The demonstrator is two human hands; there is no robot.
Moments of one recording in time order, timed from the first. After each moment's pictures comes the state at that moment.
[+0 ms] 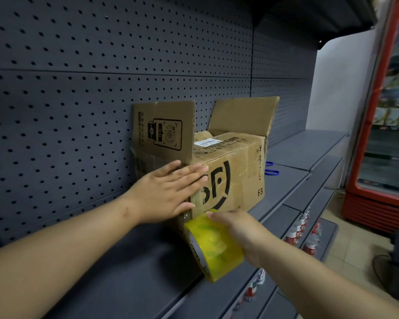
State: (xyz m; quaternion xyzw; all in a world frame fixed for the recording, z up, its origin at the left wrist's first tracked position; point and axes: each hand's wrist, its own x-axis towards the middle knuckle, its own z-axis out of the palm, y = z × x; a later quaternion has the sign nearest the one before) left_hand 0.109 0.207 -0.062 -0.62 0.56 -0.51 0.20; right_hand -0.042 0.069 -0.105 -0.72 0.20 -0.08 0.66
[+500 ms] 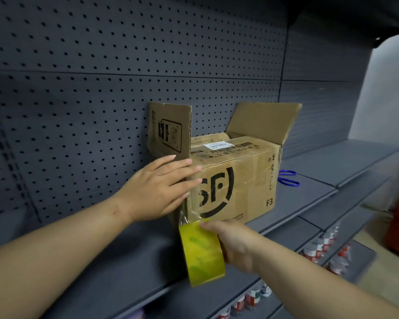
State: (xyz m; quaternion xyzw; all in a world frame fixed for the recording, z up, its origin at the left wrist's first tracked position) left_hand 0.059 0.211 -0.044 -0.70 0.53 -0.48 0.10; right_hand -0.045 0.040 -0.102 -0.66 0.14 0.11 0.73
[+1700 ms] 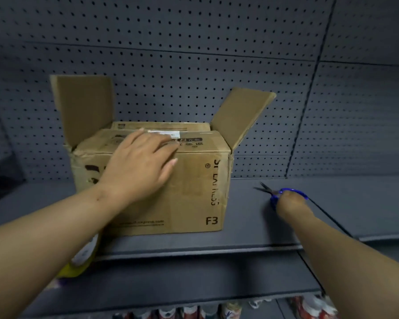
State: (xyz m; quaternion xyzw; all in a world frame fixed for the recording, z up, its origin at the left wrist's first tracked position) left_hand 0.029 -0.020 -0.040 -0.92 0.11 -0.35 0.13; right_hand 0.162 -0.345 -0.155 -0.98 0.14 -0.02 0.11
